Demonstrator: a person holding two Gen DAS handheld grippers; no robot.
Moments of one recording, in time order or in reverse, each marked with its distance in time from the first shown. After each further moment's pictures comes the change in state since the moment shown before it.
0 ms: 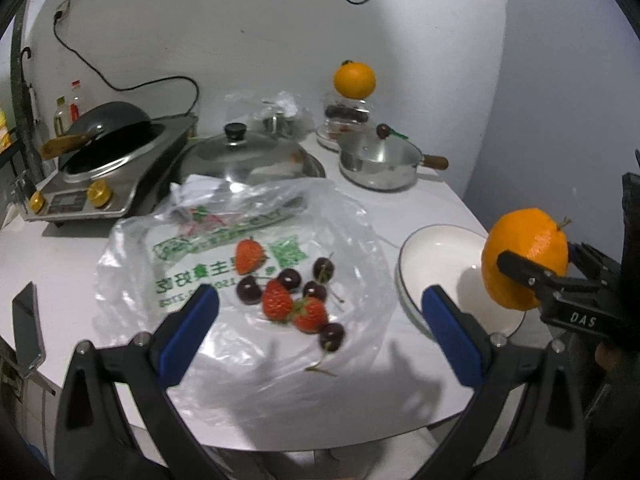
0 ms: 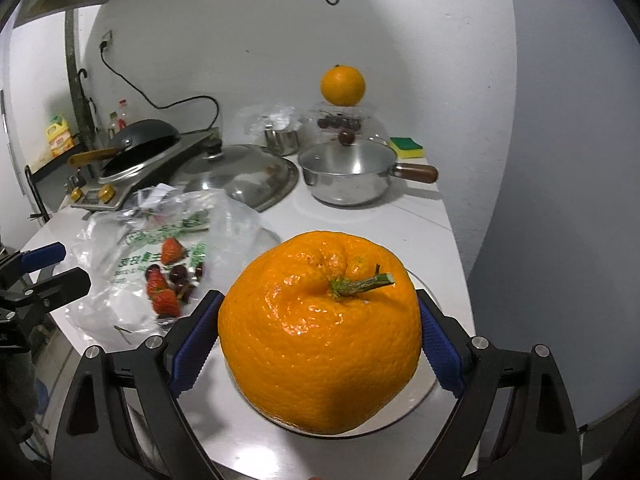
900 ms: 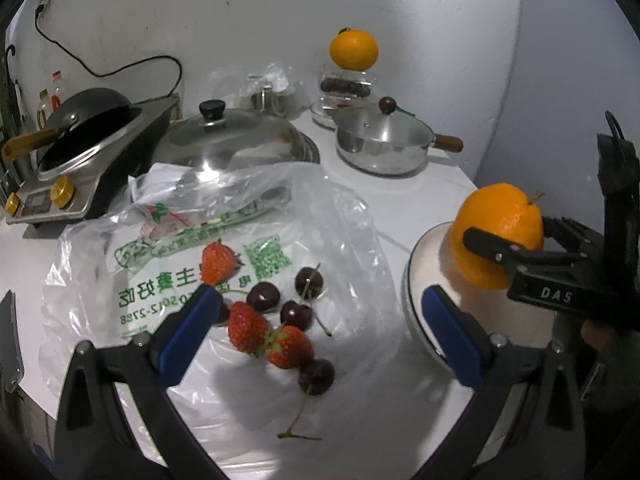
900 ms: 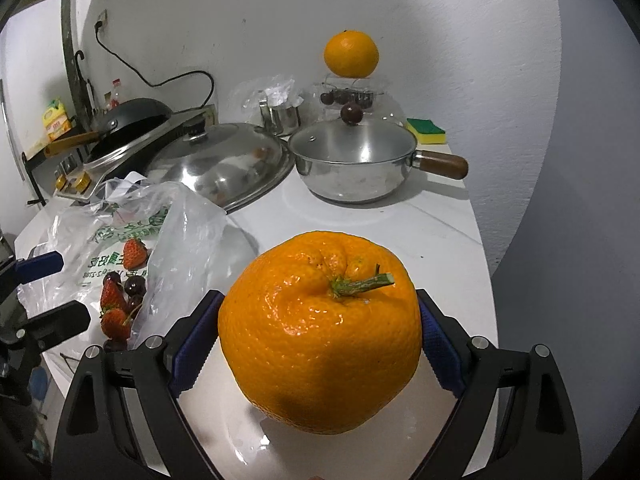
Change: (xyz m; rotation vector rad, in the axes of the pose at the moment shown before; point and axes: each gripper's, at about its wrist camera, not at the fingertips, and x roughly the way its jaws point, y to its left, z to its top) left arm 0.069 -0.012 0.014 0.001 0.075 0.018; right arm 0.087 -0.021 0.025 -0.038 0.078 0.053
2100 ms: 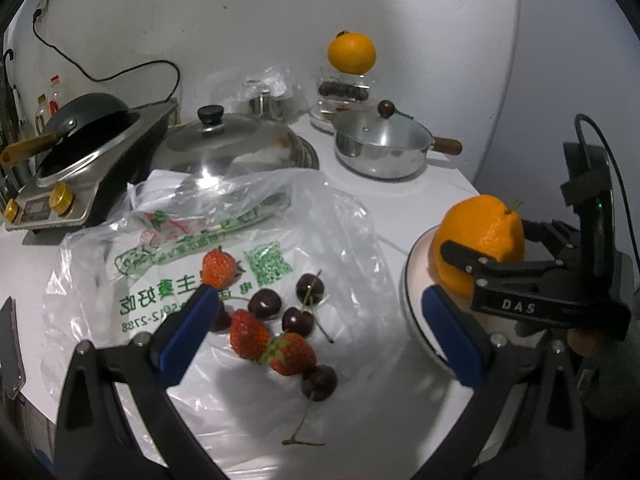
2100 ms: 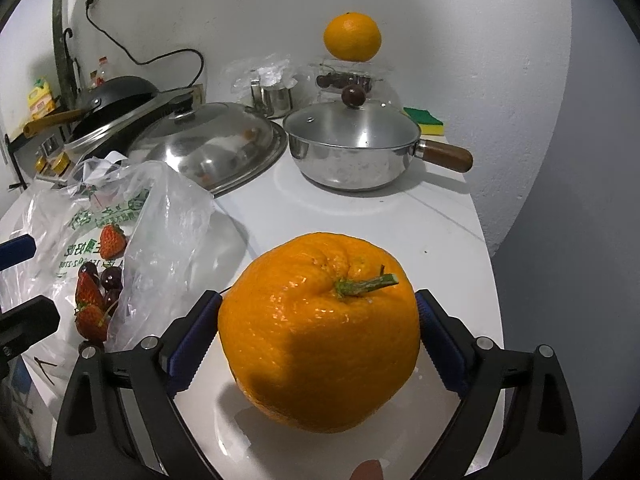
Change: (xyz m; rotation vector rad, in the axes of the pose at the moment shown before) left arm -0.004 -0.001 0.004 0.014 -0.014 -0.005; right arm 0.022 0.012 0.001 -0.028 0.049 -0.079
